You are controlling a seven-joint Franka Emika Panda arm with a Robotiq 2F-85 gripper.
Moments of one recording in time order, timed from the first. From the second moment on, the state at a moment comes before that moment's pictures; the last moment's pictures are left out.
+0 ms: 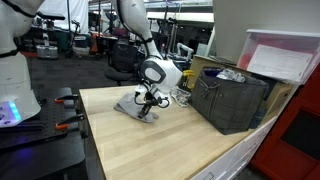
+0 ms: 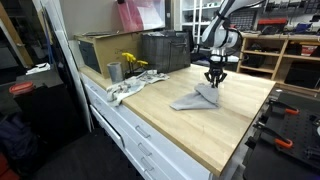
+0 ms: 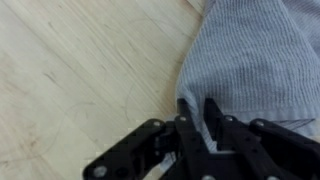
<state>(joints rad) -0.30 0.64 -0.10 -2.00 0.39 2.27 0.06</state>
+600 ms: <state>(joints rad) -0.22 0.51 -0.20 -2.11 0.30 2.35 0.23</state>
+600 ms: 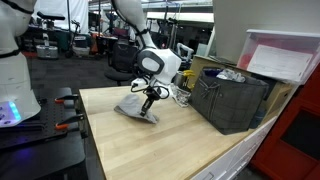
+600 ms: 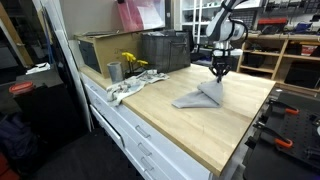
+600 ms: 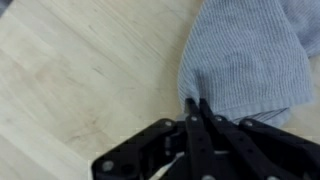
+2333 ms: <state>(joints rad) -0.11 0.12 -0.26 -2.40 -0.15 2.25 0.71</state>
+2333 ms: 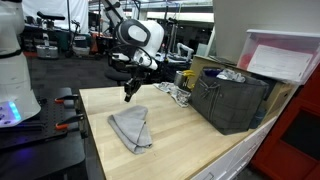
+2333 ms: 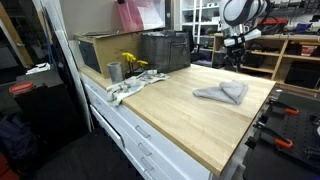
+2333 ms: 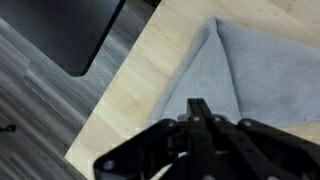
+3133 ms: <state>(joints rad) -0.20 0.28 -0.30 -2.37 -0.13 2.34 0.71</state>
